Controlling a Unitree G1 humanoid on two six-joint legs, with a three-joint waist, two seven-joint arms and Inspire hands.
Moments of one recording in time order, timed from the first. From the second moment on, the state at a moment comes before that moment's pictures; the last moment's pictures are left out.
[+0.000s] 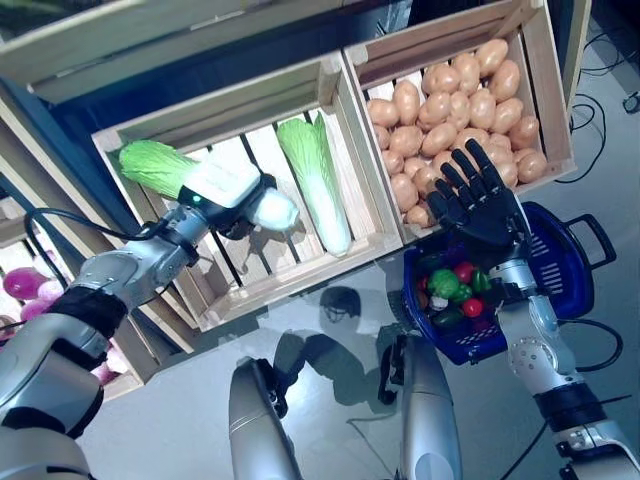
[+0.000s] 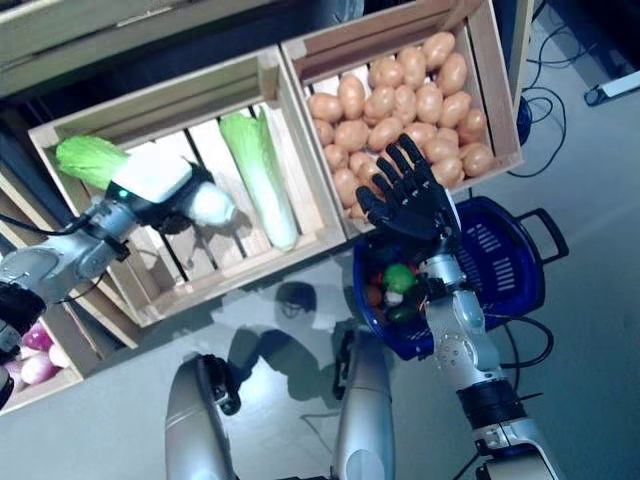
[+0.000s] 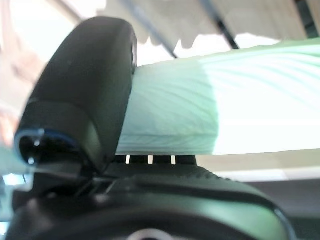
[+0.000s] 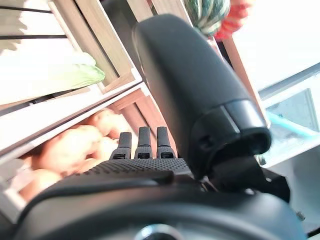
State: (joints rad) left arm -0.86 0.98 -0.69 0.68 0.63 -0.39 0.46; right arm -0.34 -0.53 0.17 0.15 0.94 -0.27 0.11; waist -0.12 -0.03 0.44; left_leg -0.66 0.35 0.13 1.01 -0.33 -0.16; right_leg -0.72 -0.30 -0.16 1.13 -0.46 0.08
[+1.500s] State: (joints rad) left arm -0.50 0.38 -0.25 0.44 -0.72 -0.29 -0.13; right arm -0.49 -0.53 0.39 0.27 0.52 0.14 0.38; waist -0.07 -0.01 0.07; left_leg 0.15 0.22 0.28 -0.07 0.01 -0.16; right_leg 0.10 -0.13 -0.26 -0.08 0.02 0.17
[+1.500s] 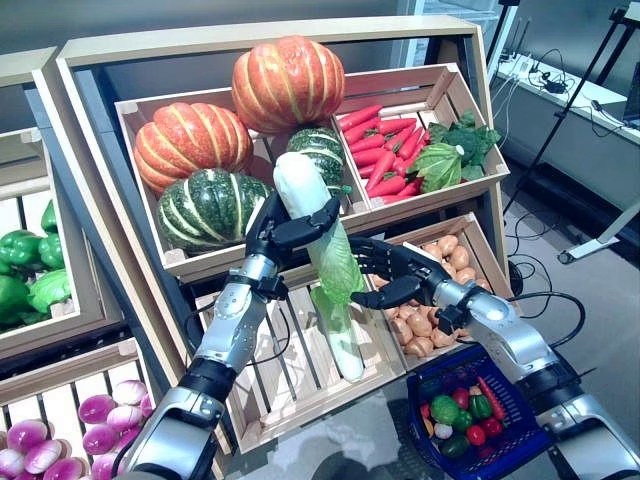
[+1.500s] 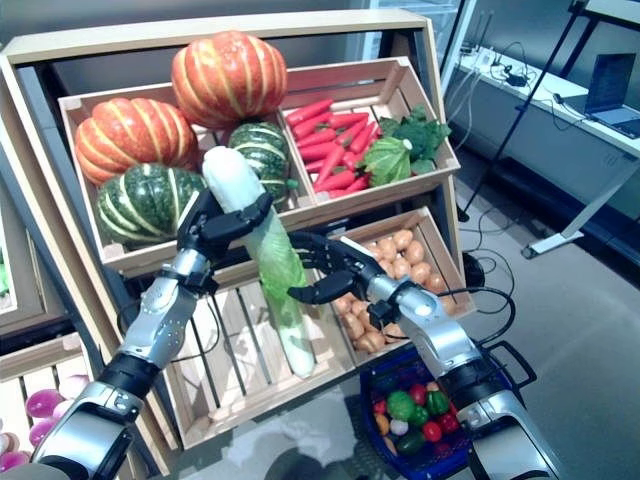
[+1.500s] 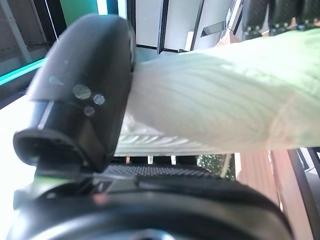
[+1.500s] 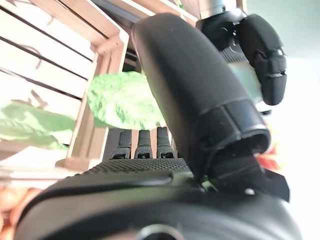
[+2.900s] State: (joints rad) left arm -0.42 0.38 -0.32 0.44 -0.66 -0.27 -0.24; right arm -0.64 -0.65 0.49 0.33 0.68 0.47 0.62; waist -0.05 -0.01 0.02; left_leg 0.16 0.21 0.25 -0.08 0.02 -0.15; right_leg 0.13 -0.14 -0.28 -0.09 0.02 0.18
